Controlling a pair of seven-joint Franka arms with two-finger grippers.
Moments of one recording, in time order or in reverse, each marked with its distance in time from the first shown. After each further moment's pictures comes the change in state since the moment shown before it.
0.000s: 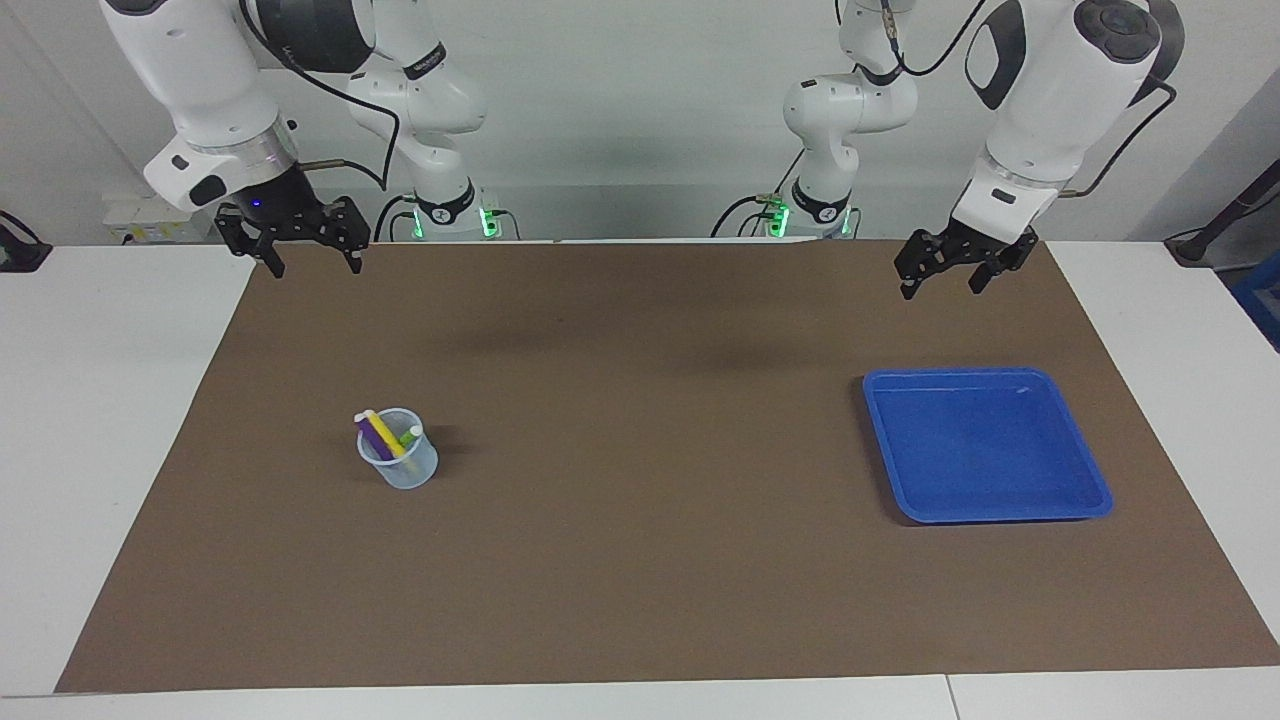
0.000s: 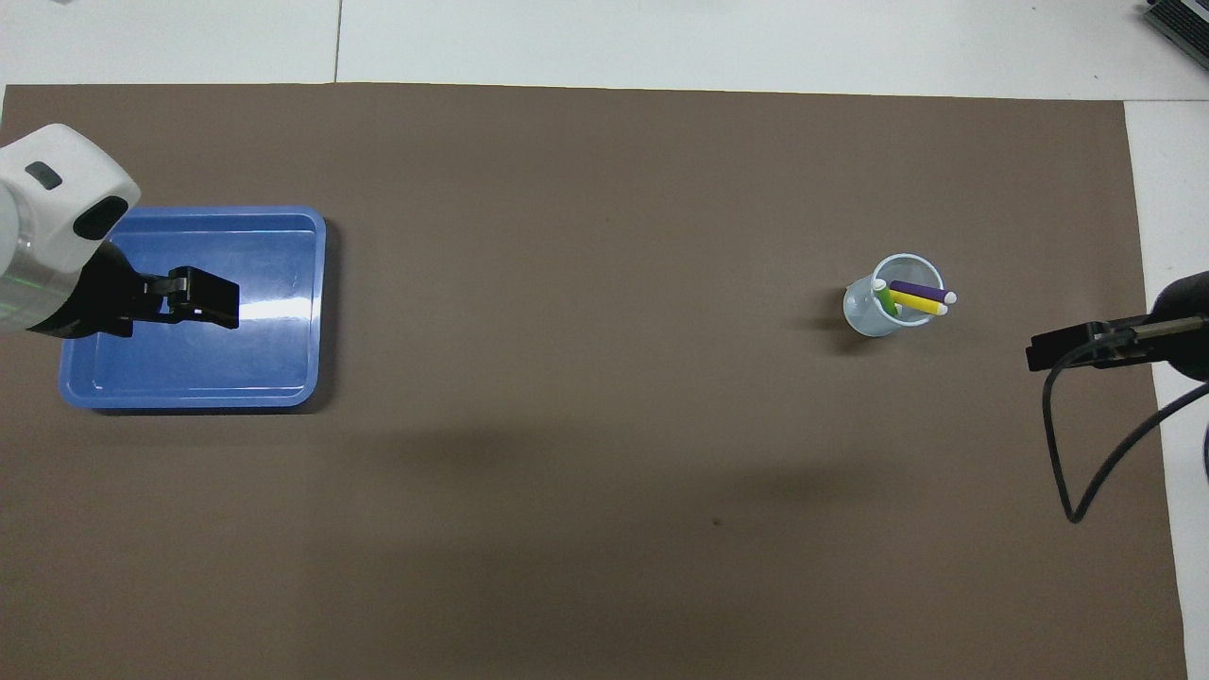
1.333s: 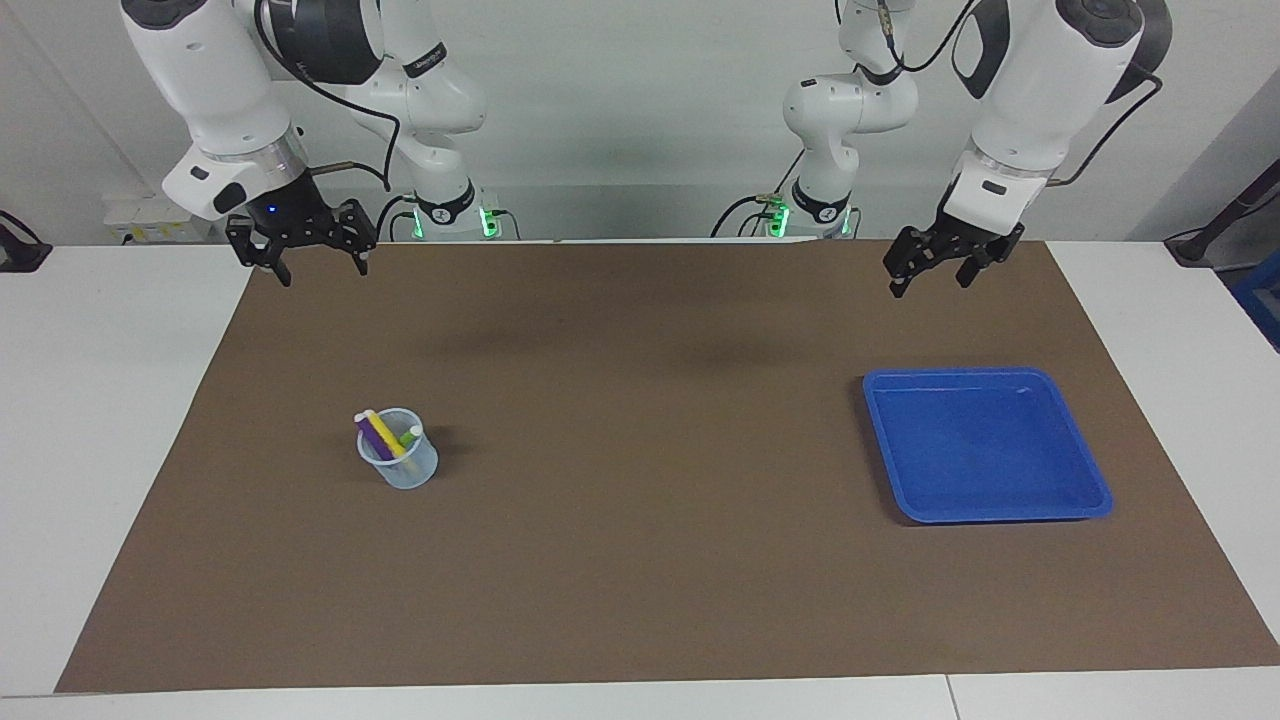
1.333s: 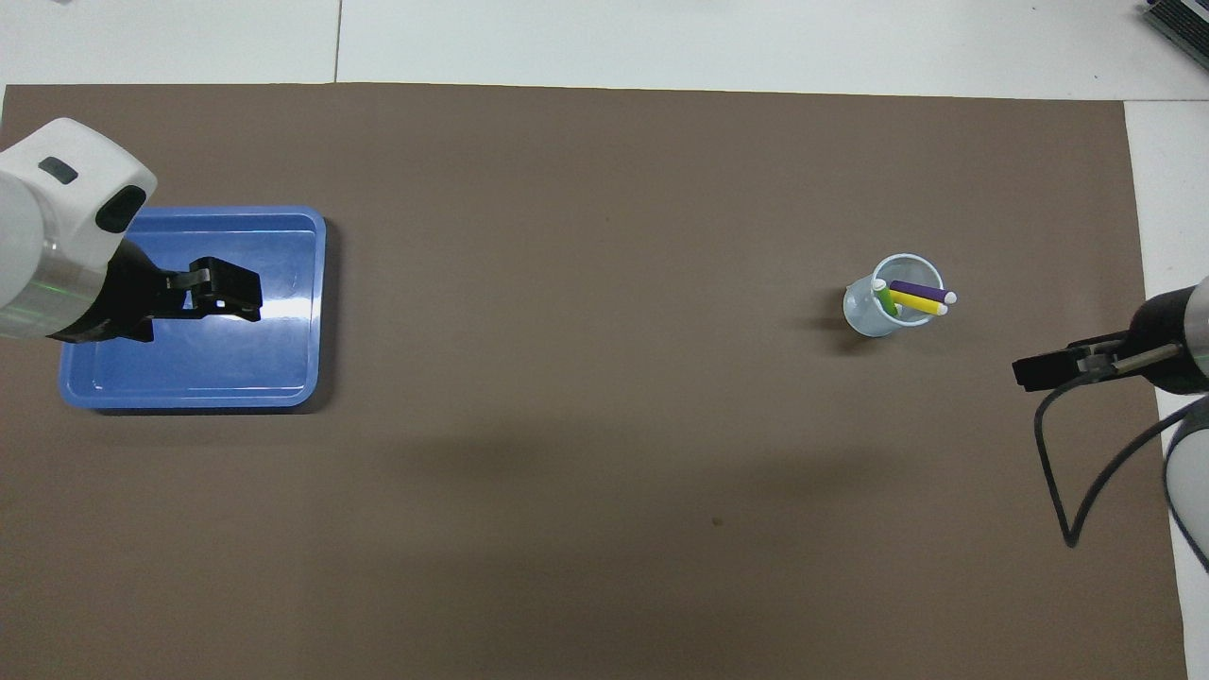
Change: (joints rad) left arm -0.043 -0.013 -0.020 0.002 -0.005 0.009 -0.217; right arm 0.001 -0.041 0.000 -0.137 0.000 0.157 -0.181
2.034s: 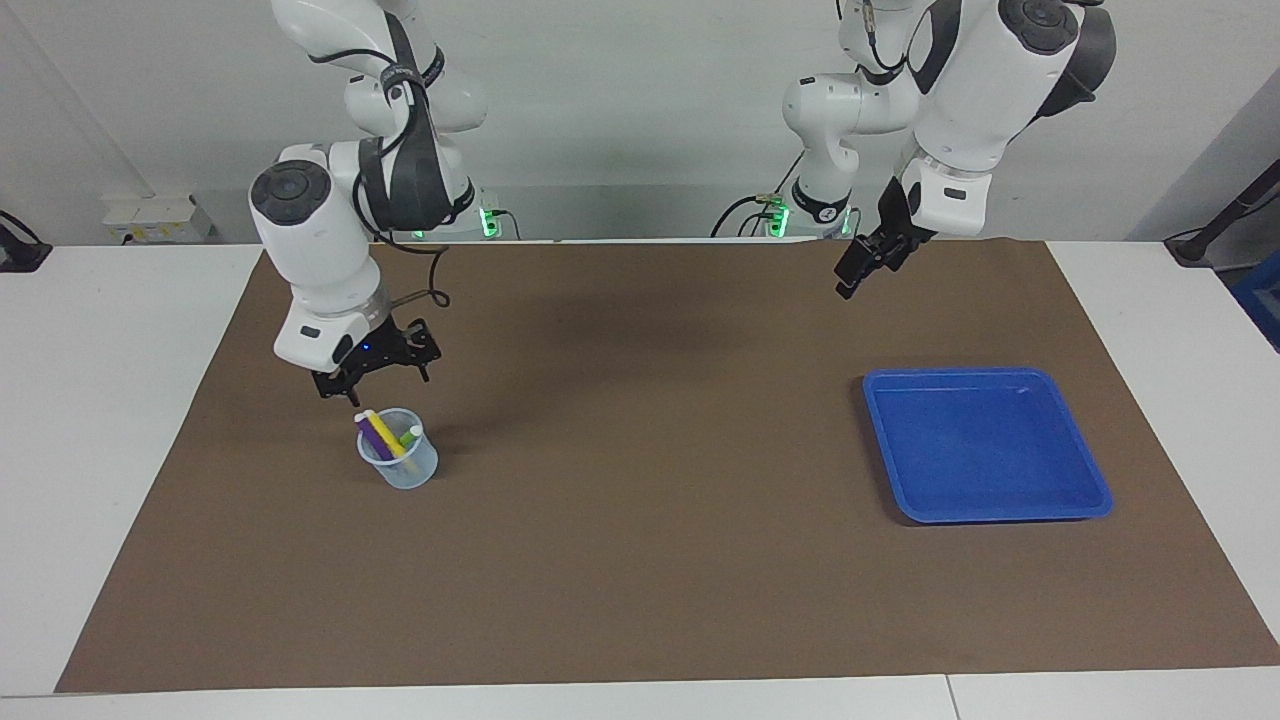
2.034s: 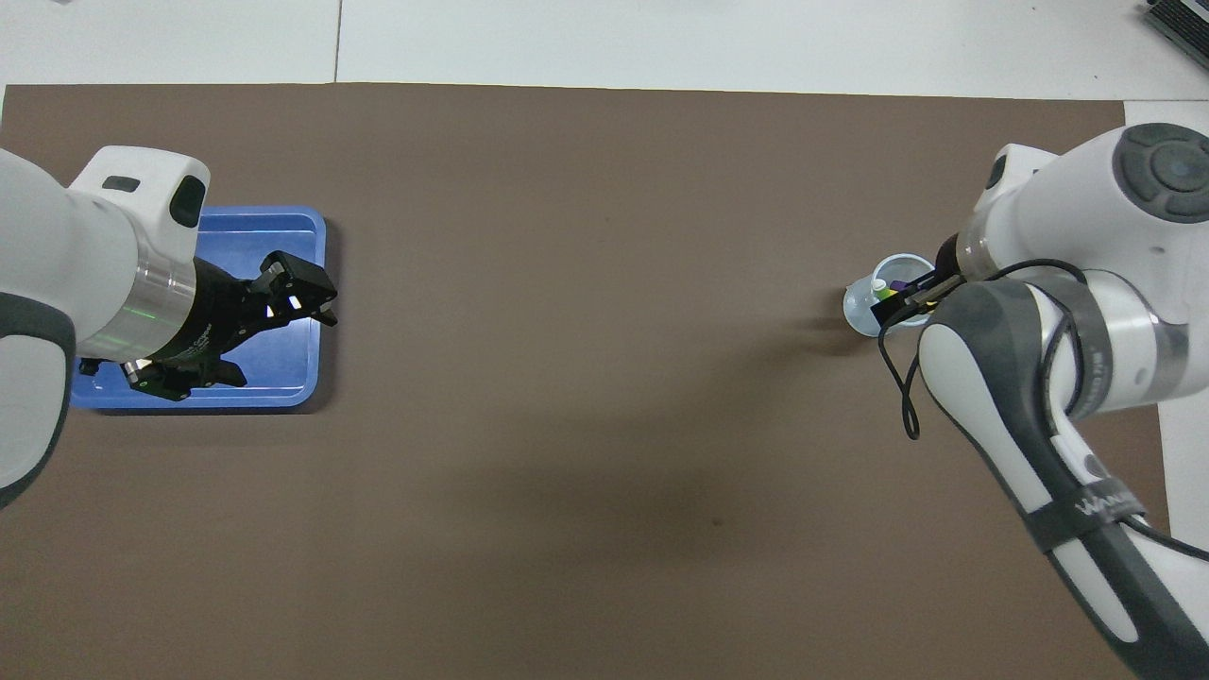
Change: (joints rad) left arm -0.050 -0.016 0.000 -0.045 -0.120 0.000 -0.420; right arm 0.126 0.355 0.015 0.121 -0.083 0.192 -0.050
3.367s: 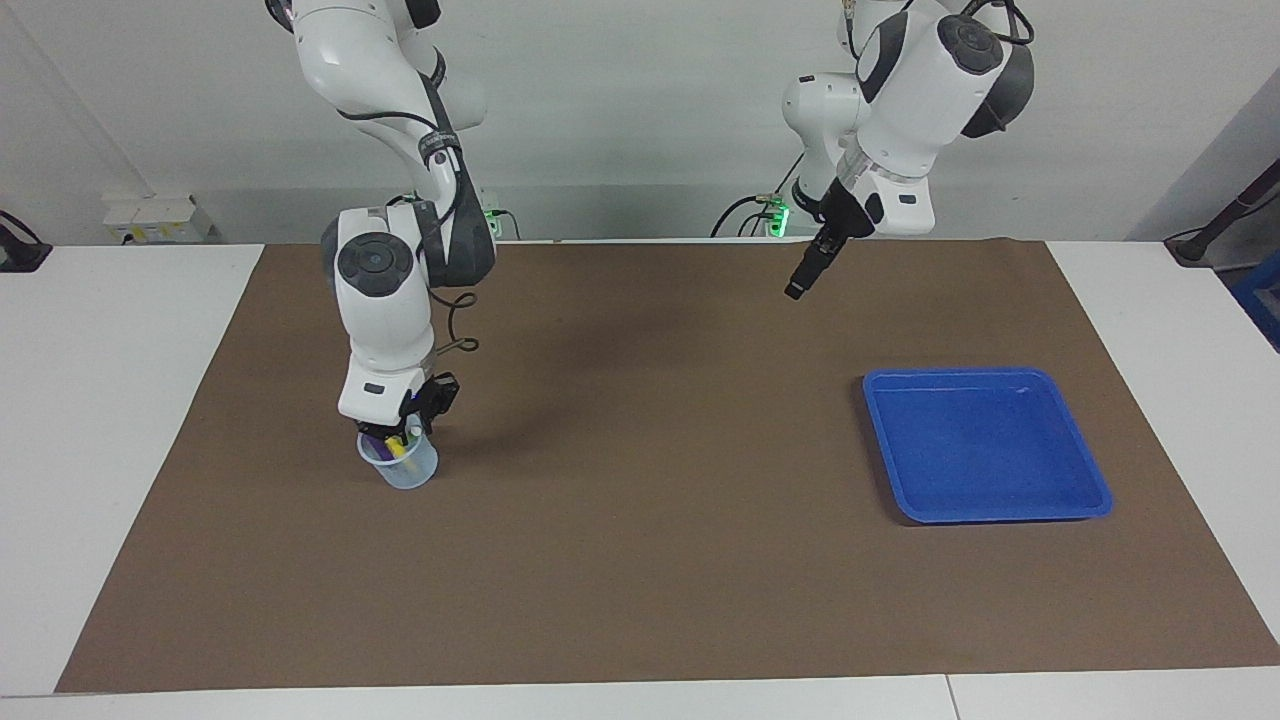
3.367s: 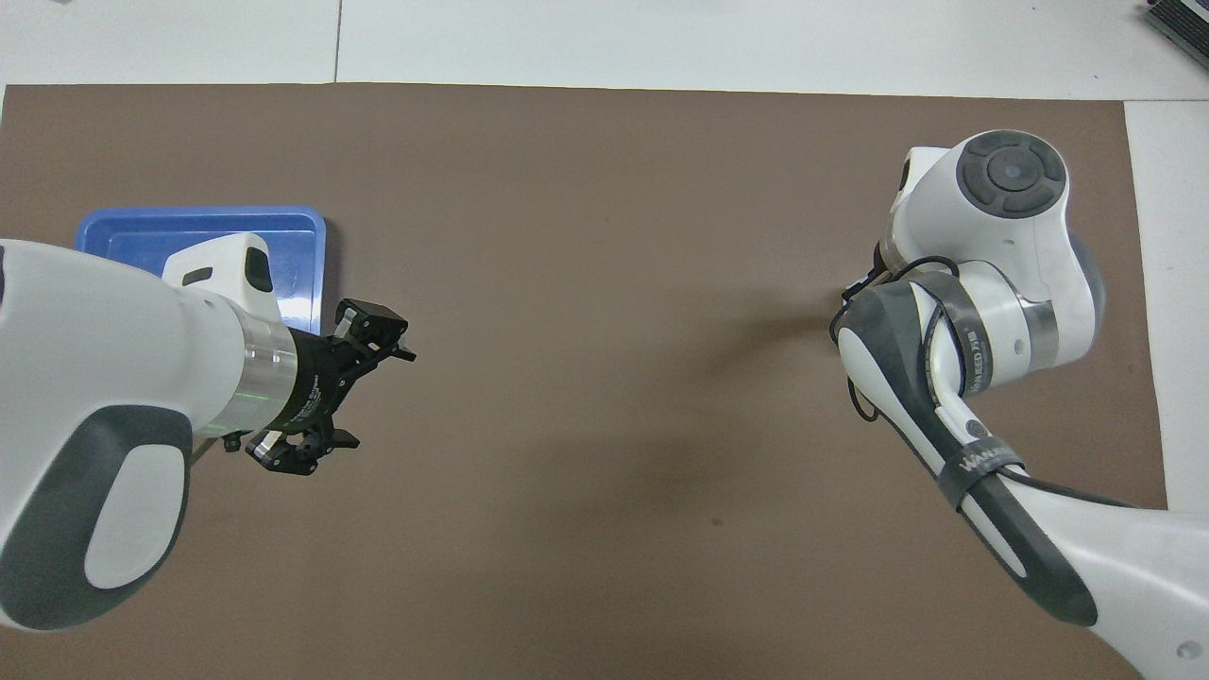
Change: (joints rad) left arm -0.094 -0.113 -0.008 -0.232 -0.144 0.188 -0.420; right arm 0.045 0.112 -0.001 0.024 -0.125 0.062 -0.002
